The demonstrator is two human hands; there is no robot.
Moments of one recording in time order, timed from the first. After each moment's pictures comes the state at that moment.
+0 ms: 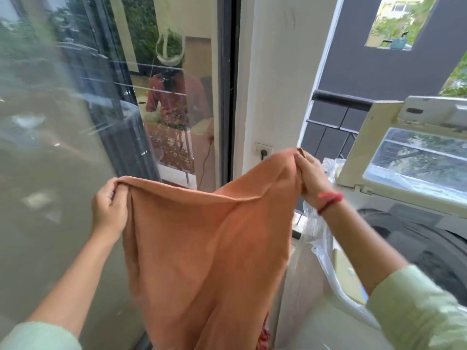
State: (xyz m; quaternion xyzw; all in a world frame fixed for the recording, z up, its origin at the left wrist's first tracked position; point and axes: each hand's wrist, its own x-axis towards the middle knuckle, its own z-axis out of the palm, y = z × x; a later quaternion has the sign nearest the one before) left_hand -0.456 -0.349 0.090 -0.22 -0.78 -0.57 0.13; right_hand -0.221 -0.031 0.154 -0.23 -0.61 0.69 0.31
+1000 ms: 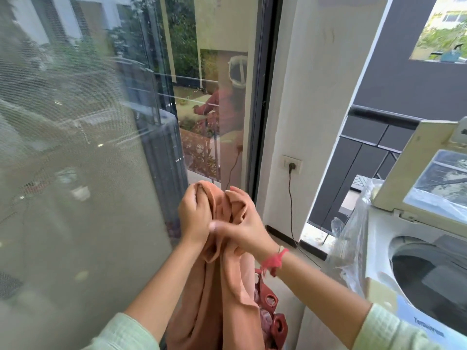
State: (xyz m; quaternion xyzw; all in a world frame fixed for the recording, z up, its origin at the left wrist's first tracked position) left_hand -0.379 -0.268 0.106 -0.18 -0.74 -0.64 0.13; right_hand -0.283 -0.187 0.110 -0.10 -0.76 0.61 0.20
